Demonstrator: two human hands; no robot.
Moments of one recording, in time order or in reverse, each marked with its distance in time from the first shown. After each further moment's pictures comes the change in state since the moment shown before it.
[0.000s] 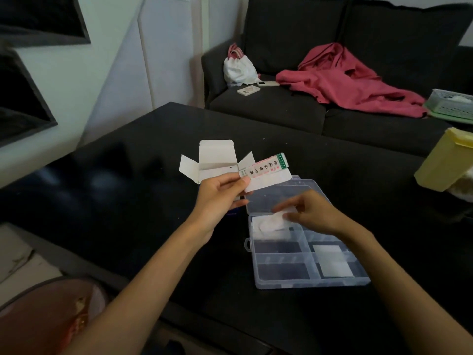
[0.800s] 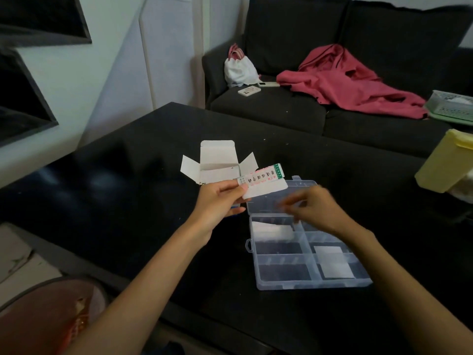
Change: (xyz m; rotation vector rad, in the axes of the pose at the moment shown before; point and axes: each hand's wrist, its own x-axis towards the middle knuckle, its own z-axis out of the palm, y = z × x) left_hand 0.006 -0.010 -0.008 0.051 -0.001 -0.048; right_hand 0.001 -0.002 0.002 0.045 0.172 -0.005
